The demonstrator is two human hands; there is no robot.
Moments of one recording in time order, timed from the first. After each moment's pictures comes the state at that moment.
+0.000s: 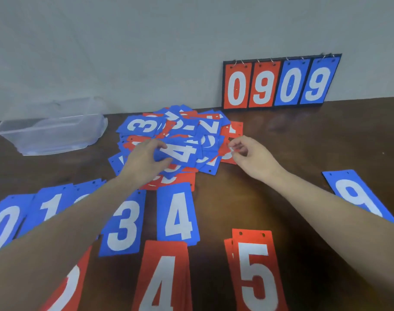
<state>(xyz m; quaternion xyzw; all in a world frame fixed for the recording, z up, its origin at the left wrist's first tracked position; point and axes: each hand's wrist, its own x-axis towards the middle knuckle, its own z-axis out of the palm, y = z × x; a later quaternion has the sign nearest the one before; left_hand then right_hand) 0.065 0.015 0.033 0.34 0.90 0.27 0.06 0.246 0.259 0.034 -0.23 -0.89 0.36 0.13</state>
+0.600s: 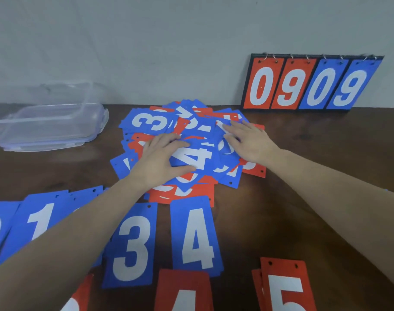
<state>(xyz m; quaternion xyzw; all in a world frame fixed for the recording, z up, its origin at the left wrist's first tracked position) 0.010 0.026 -0.011 0.47 0.85 0.25 0.01 0.136 0.281 0.025 -0.19 -0.97 0.14 -0.04</state>
